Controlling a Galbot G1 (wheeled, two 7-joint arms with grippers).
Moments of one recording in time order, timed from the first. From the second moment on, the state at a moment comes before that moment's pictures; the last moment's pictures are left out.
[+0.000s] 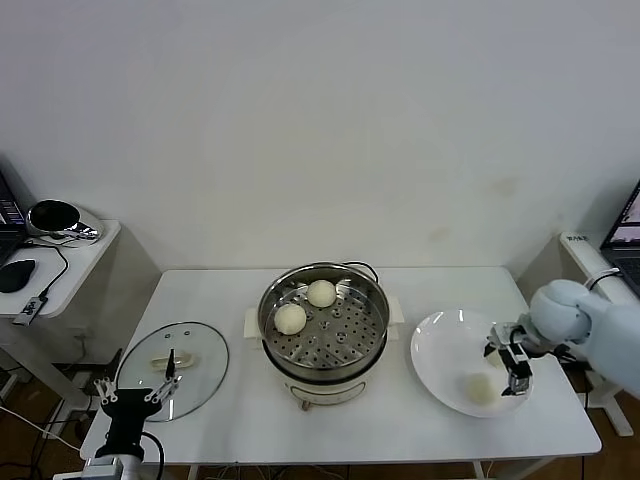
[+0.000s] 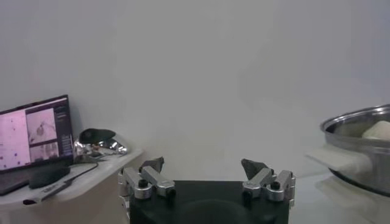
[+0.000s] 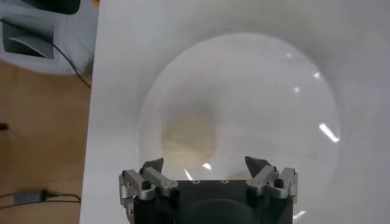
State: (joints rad) left arm 1.70 -1.23 -0.67 -2.06 -0.11 -0.13 -0.21; right arm -0.08 0.44 -0.83 1.50 -0.14 -0.25 -1.11
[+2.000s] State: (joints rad) left arm 1.68 -1.22 -0.66 -2.06 -0.11 -0.13 -0.21; right arm 0.51 0.73 -1.09 1.50 0.17 -0.20 -1.09
